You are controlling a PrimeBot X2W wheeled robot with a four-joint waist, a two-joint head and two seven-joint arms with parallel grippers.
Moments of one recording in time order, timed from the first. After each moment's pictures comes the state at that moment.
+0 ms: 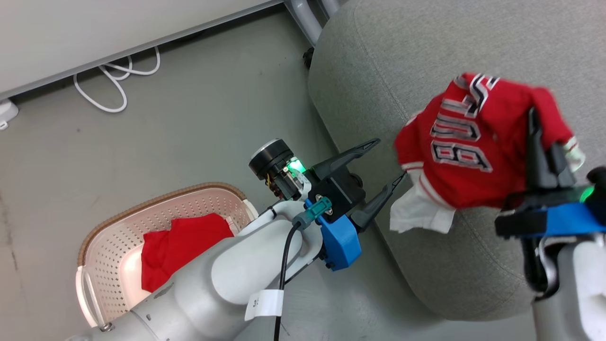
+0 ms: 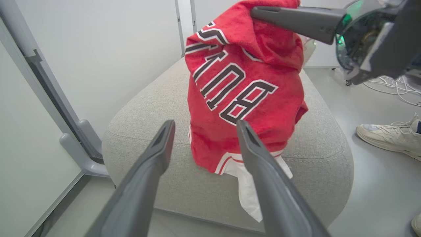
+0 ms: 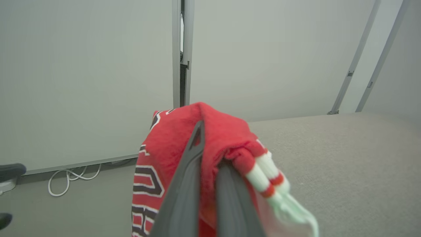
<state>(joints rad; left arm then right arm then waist) -0.85 0.12 -1.14 0.52 -0.51 -0.07 -0.22 -0.34 -0.07 -0.13 0.16 0.08 0.13 -0.26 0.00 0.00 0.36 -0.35</state>
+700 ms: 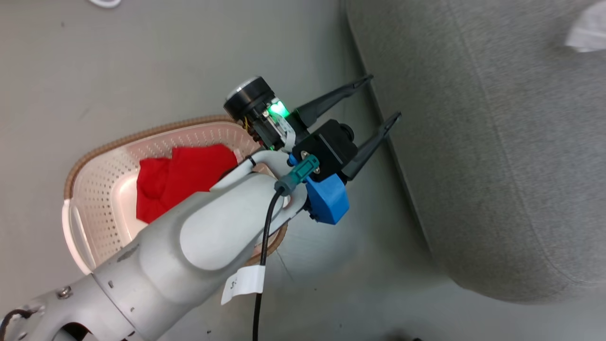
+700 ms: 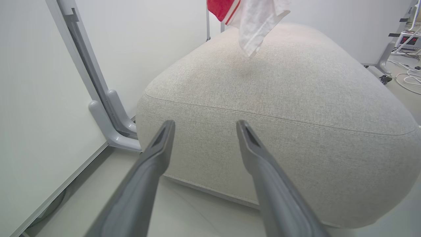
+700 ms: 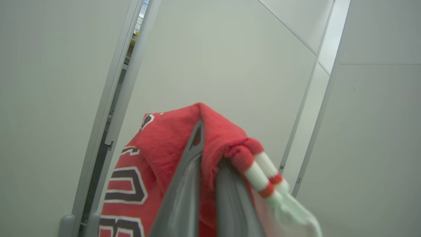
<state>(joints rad) -0.99 0.21 -1.11 0.41 -0.46 -0.04 -0.19 -0.83 -0.38 -0.47 0.16 0.09 0.13 -0.26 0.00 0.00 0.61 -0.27</state>
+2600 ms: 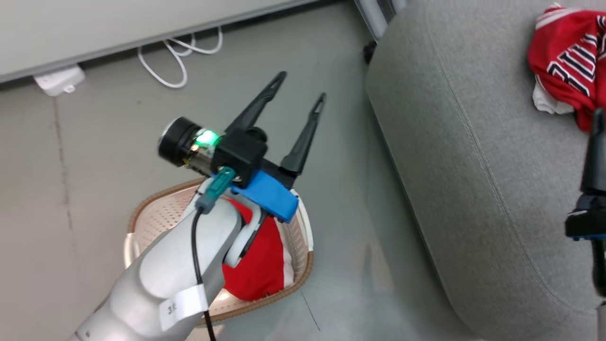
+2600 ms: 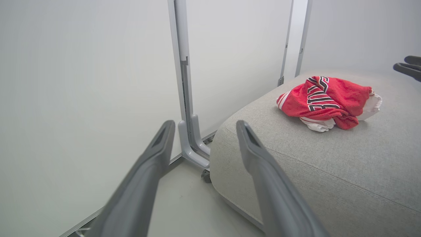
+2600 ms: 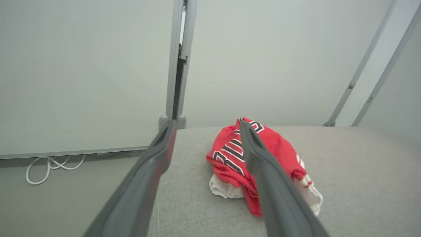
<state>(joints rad) -0.77 0.23 -0.84 0.36 -0.48 0.08 -0.26 -0.33 -0.22 -0.29 0.19 0.09 0.13 -0.26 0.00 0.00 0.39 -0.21</state>
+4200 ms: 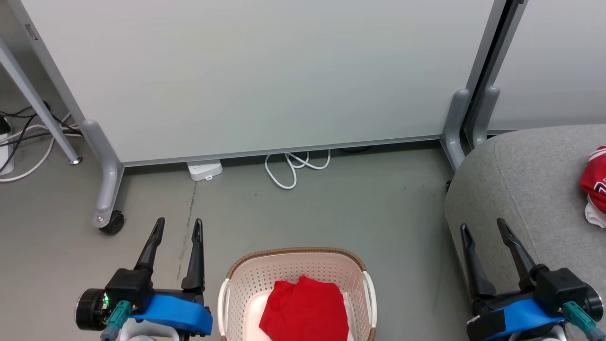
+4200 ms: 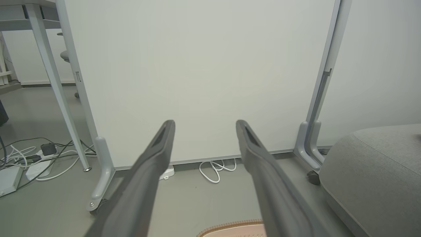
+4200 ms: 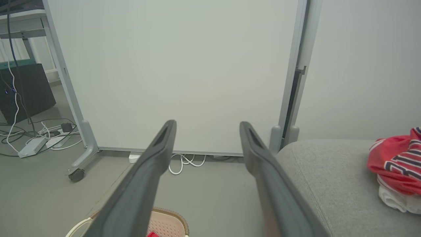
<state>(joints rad) -0.08 0.08 -0.09 0.26 -0.16 -0.11 -0.26 -0.03 -0.08 -0.01 0.17 0.09 0.13 -0.26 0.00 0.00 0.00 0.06</state>
